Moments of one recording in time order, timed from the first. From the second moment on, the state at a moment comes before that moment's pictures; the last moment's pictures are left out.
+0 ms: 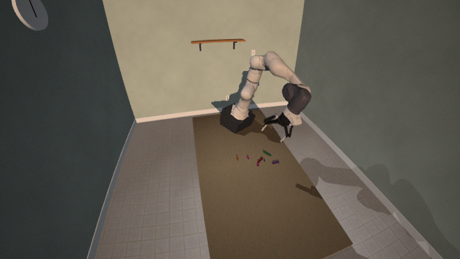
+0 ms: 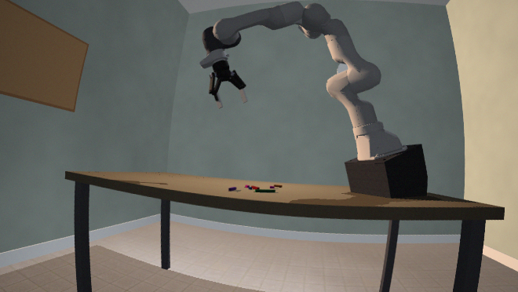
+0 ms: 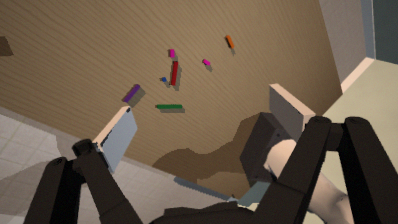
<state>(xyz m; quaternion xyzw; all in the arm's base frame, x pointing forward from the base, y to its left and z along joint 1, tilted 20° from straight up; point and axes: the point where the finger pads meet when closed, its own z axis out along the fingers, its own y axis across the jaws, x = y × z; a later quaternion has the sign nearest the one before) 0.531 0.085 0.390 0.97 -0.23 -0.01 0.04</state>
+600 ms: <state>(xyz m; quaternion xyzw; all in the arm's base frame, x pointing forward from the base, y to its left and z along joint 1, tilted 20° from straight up) 0.560 0.010 0.390 0.90 -0.43 -0.02 -0.03</state>
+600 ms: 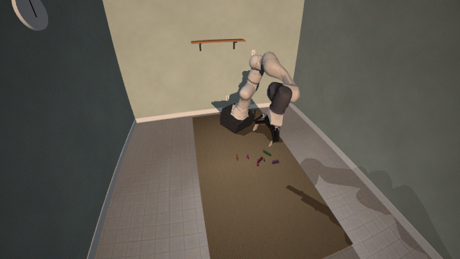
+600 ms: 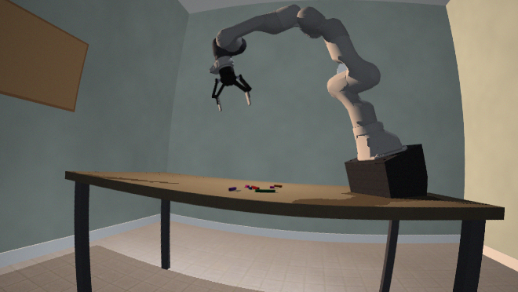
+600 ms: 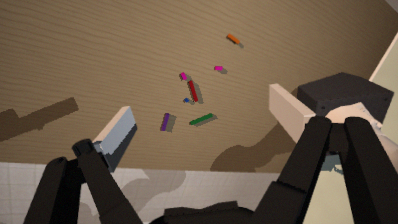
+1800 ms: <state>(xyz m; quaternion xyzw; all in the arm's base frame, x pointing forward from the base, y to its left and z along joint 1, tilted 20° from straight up) 0.578 0.035 0.307 0.71 -0.69 -0.08 -0.10</state>
